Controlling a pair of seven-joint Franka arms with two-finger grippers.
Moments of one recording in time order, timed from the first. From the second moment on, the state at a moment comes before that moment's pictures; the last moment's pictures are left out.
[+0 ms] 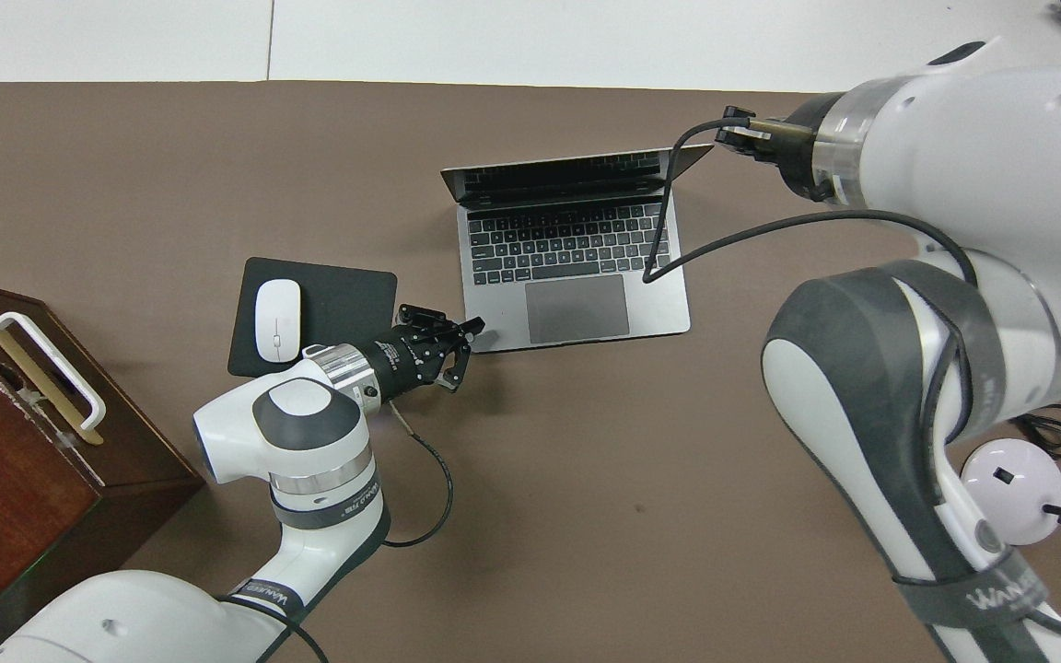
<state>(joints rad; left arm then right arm) -0.47 0.30 -0.07 -2.14 -2.02 2.64 -0.91 0.34 0.21 -0.04 -1.58 0.03 2.33 0.50</state>
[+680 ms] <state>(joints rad) -0.48 0.35 -0.07 -2.11 -2.02 2.68 -0.87 0.37 0.37 -0.04 -1.46 -0.03 2.45 0.46</state>
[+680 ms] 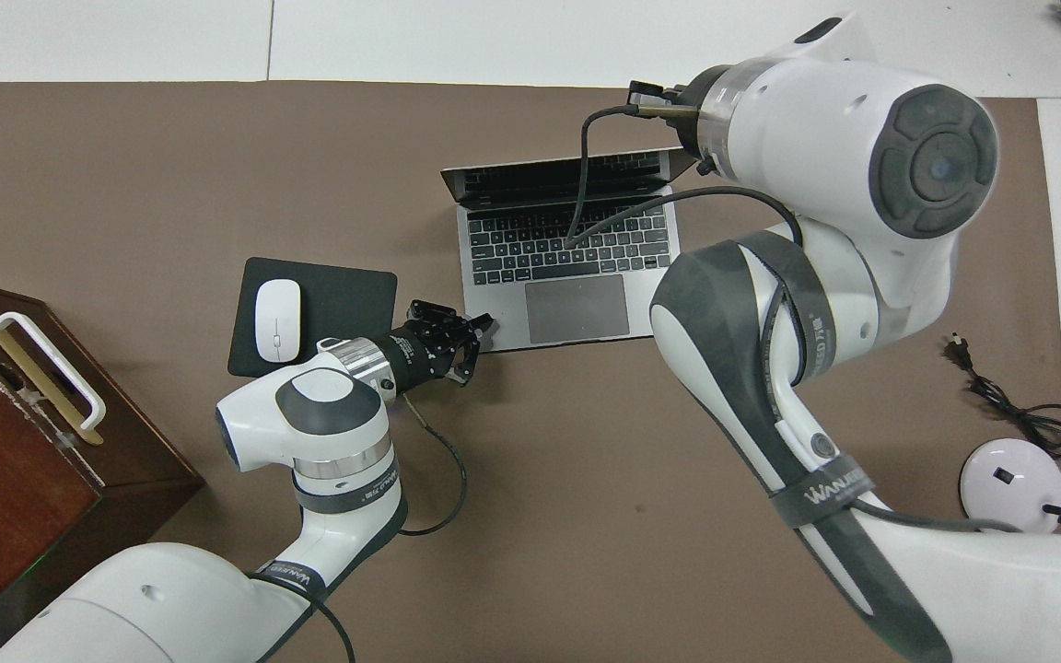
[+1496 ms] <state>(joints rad) -0.50 0.35 -0.07 -2.11 -2.10 2.71 -0.75 0.37 0.54 -0.04 -1.33 -0.04 2.56 0.41</state>
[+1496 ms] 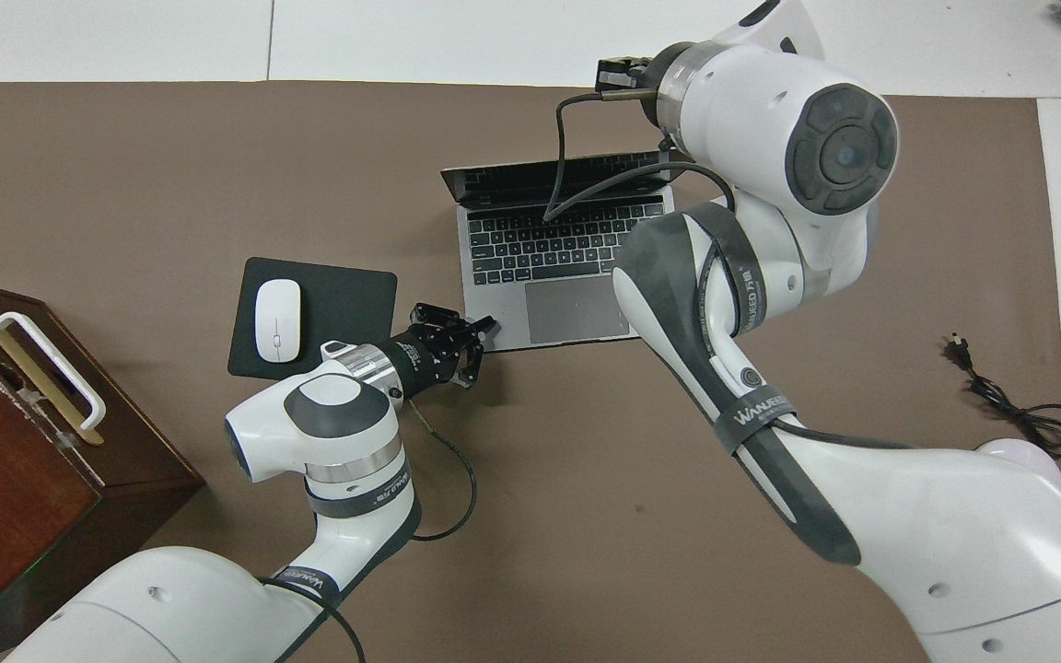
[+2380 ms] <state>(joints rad) -0.48 0.35 -0.06 -2.15 -2.25 2.60 -0.49 0.39 0.59 -0.03 -1.30 -0.01 2.49 0.41</state>
